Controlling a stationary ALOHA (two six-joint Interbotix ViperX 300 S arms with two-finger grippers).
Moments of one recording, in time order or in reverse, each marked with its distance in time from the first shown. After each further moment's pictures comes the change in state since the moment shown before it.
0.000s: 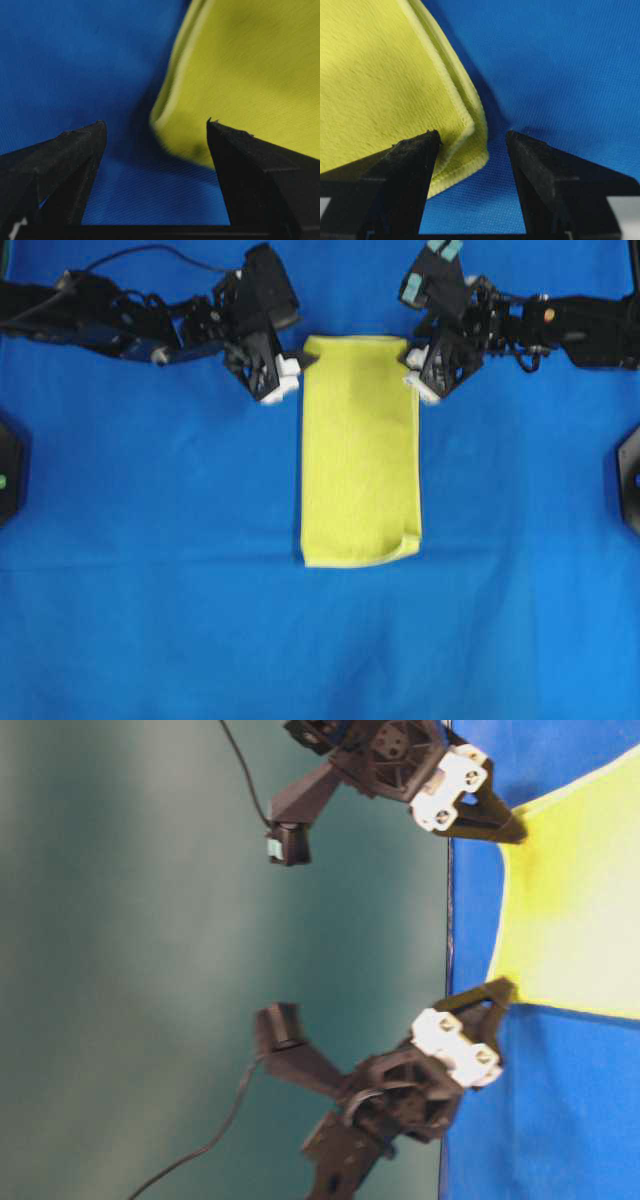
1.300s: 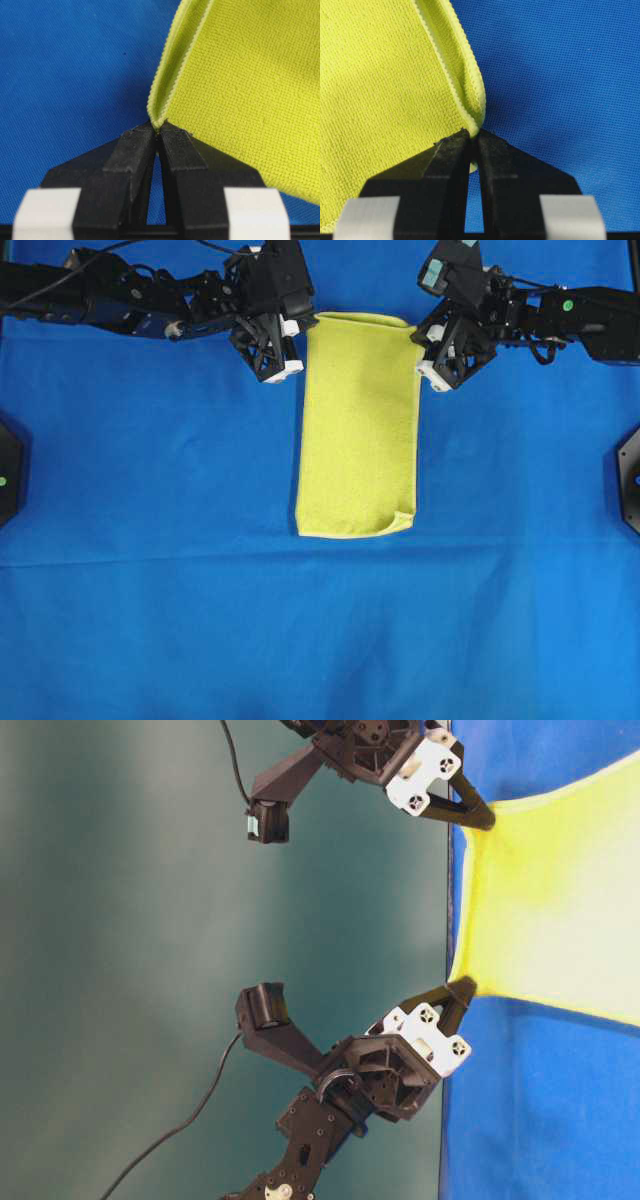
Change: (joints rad) left arm 0.040 -0.021 -0.080 0.000 0.133 0.156; right arm -0.046 -0.066 0.031 -0.002 0.003 -0.014
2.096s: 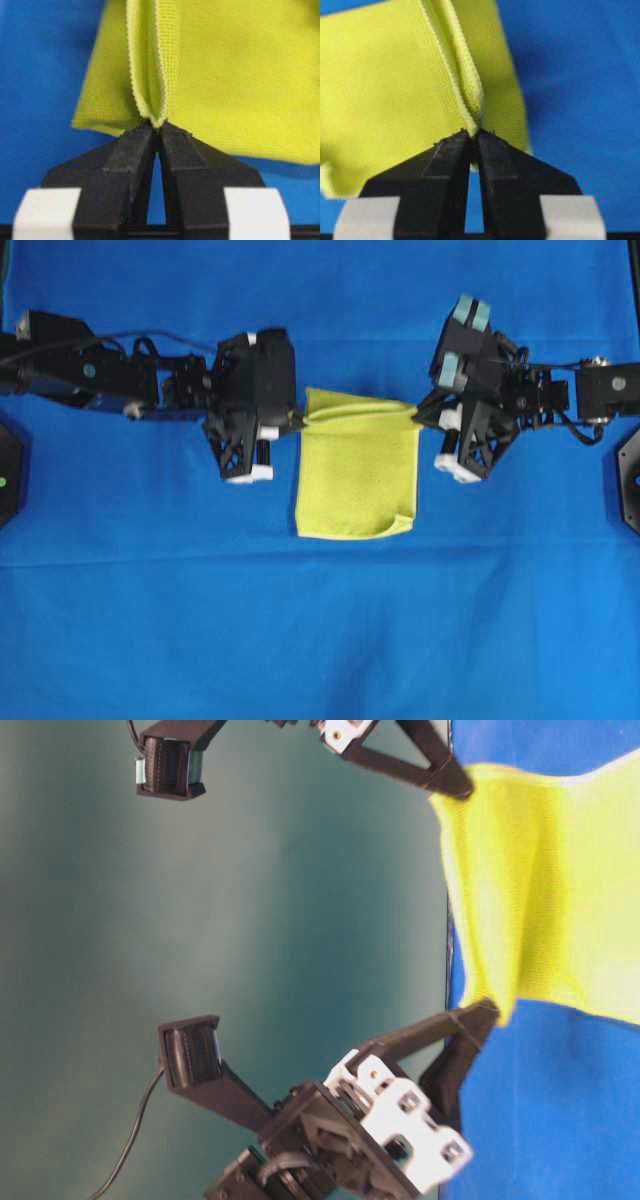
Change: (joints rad) left arm -0.313 -0.221 0.118 0.002 0.201 -0.075; right arm 0.383 -0.255 0.057 0.063 0.192 0.063
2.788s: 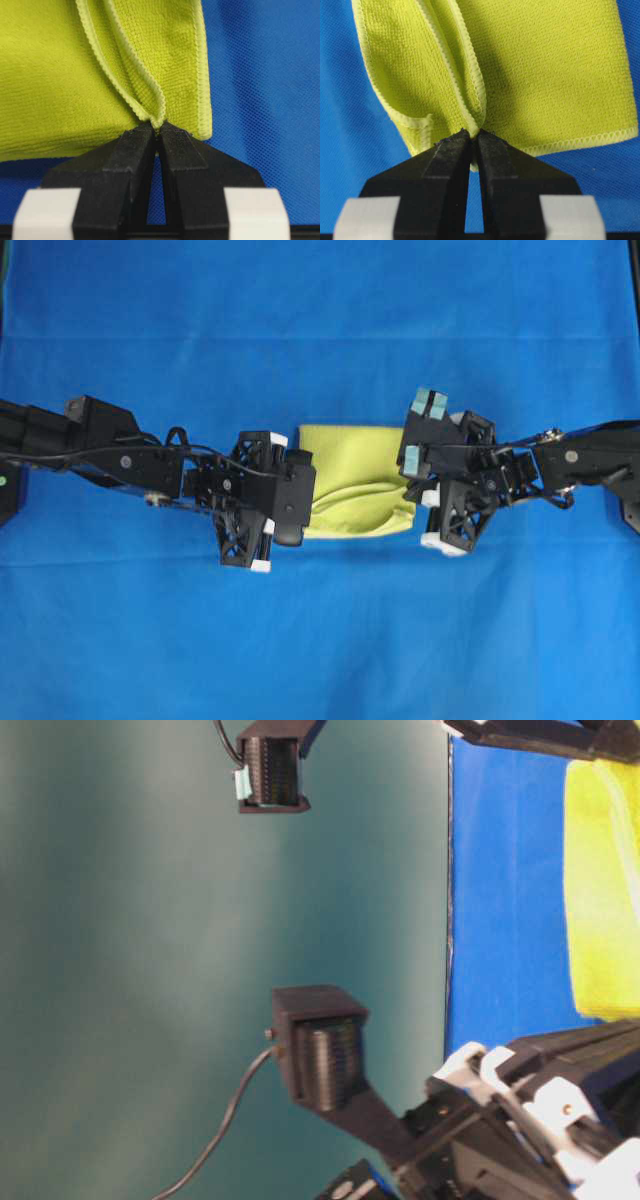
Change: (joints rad) left arm -0.209 0.166 -0.018 -0.002 -0.074 -0.041; right arm 0.199 0.186 -0.015 0.002 -0.078 0.137
